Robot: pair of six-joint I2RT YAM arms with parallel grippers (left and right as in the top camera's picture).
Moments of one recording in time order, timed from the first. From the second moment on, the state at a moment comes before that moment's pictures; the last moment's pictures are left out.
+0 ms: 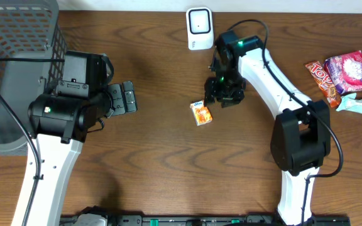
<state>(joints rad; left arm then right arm) -0.17 1.27 1.41 -1.16 0.01 -0.32 0.36 2.14 1.81 -1.30 -0.32 0.28</state>
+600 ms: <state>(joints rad) -0.17 1.27 1.41 -1.16 0.01 -0.32 0.36 2.14 1.88 -1.33 -0.32 0.28</state>
